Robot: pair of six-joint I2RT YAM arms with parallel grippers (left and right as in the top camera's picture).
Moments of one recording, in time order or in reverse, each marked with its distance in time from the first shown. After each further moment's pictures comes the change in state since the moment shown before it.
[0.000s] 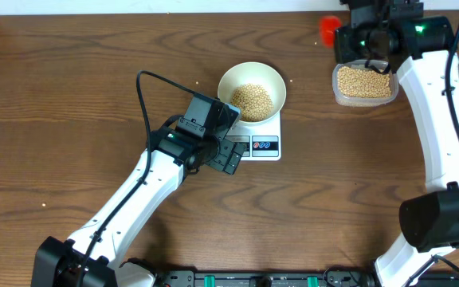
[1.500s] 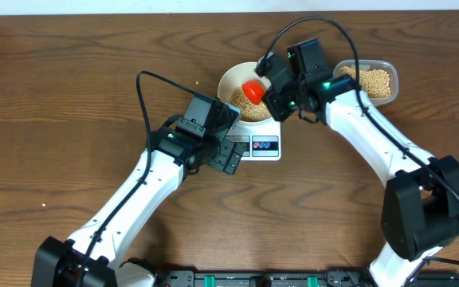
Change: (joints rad) left arm 0.000 0.000 0.000 0.000 0.000 0.000; right arm 0.272 0.001 -0.533 0.435 -0.065 -0.141
